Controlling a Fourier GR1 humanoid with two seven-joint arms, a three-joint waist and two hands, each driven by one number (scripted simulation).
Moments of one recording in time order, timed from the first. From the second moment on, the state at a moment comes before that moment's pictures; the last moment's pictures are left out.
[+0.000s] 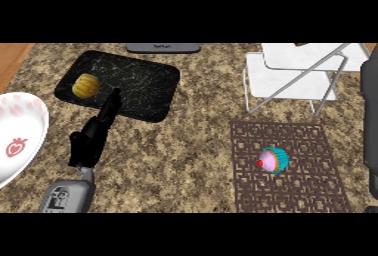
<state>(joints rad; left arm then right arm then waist) -0.17 0.09 -0.03 -1.45 -0.13 -0.02 0.03 -0.92 -0.32 -0.29 -1.28 0.92 -0.46 0.60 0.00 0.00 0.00</state>
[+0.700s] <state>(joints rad) -0.15 0.09 -0.02 -1.46 -0.14 -0.01 0.02 -0.92 -0.48 -0.50 -1.57 0.78 -0.39 0.83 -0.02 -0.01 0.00</state>
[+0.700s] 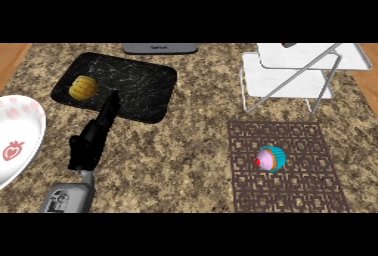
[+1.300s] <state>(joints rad) -0.12 0.09 -0.01 -1.47 -0.15 0.00 0.02 -0.56 -0.68 -0.85 -1.86 0.42 0.05 0.96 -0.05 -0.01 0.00</state>
